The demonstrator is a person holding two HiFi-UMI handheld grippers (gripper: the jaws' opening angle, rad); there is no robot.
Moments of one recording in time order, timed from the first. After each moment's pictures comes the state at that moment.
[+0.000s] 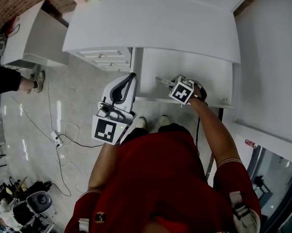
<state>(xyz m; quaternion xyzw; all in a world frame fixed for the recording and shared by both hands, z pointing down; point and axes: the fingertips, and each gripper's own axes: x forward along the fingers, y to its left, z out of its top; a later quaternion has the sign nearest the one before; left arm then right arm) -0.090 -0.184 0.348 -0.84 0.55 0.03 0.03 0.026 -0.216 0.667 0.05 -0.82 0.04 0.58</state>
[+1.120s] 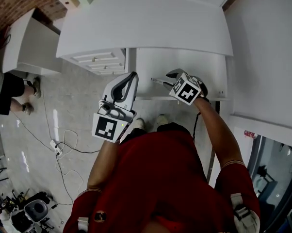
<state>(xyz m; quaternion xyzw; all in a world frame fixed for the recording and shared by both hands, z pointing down) -0.080 -0.181 0.351 -0.86 0.51 0.04 0.02 0.012 -0.215 0.590 0.09 -0.87 0.03 0.49</state>
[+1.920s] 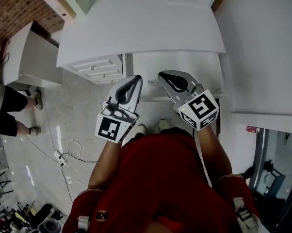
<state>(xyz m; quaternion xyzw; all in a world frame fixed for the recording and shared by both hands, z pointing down) -0.047 -0.163 0.340 -0.88 0.46 0.05 0.03 -0.001 -0.183 0.375 0.26 -0.96 0.06 0.11</state>
